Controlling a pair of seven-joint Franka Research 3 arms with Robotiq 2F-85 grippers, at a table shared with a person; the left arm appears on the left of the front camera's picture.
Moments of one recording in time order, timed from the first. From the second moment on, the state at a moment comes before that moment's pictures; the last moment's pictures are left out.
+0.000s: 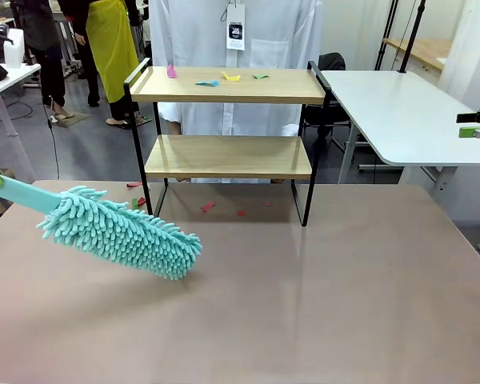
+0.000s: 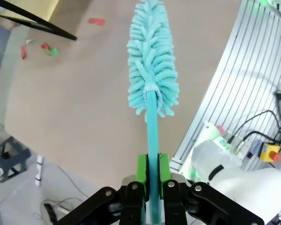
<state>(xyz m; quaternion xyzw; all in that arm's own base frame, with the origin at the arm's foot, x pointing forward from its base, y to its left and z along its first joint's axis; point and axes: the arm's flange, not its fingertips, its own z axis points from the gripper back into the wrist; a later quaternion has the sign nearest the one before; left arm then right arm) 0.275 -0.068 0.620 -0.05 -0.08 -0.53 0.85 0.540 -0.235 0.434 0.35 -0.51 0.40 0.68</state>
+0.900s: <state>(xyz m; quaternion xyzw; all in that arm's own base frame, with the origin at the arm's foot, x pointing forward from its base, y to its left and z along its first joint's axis) 0.276 -0.064 0.619 -0.05 -0.08 -0.52 0.85 0.540 -0.235 0.434 0.35 -0.51 0.40 0.68</state>
